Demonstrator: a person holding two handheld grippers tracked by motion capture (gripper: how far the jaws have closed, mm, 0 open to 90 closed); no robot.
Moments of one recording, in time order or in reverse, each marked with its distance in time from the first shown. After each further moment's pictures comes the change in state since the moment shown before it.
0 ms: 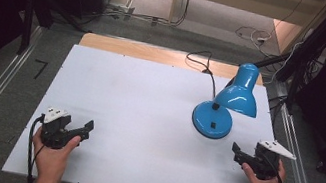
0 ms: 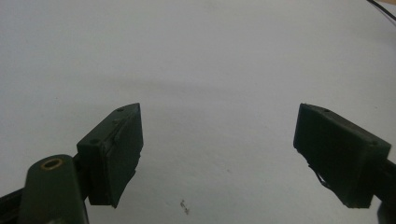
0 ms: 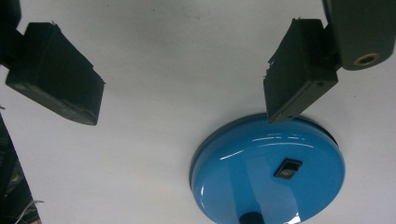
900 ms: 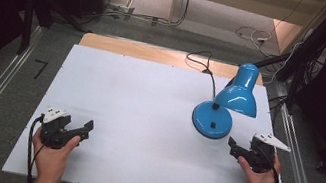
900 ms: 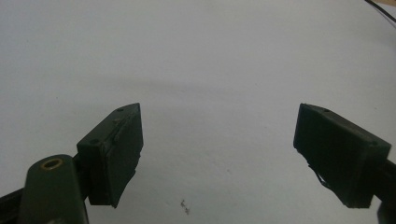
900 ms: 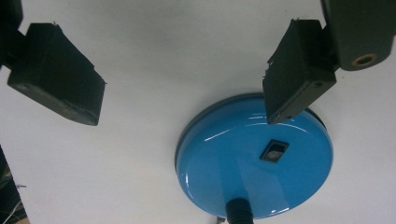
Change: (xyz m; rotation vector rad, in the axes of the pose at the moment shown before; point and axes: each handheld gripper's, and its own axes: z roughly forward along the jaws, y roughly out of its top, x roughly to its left) left arm 0.001 0.000 0.000 -0.001 -0.001 -0.007; right arm 0.010 0.014 0.009 0.001 0.011 -0.015
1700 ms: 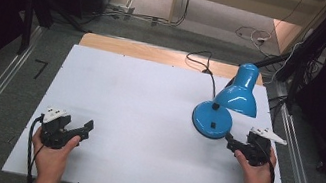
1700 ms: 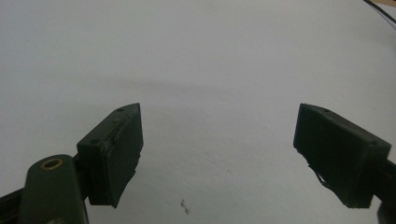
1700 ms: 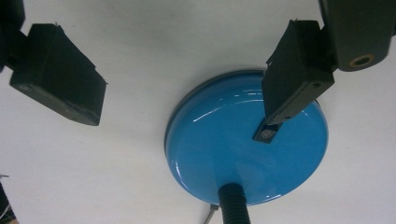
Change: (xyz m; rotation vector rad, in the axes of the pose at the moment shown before) left arm 0.000 0.000 0.000 -0.001 -0.001 -0.001; right arm 0.006 0.011 0.013 -0.007 0.013 0.016
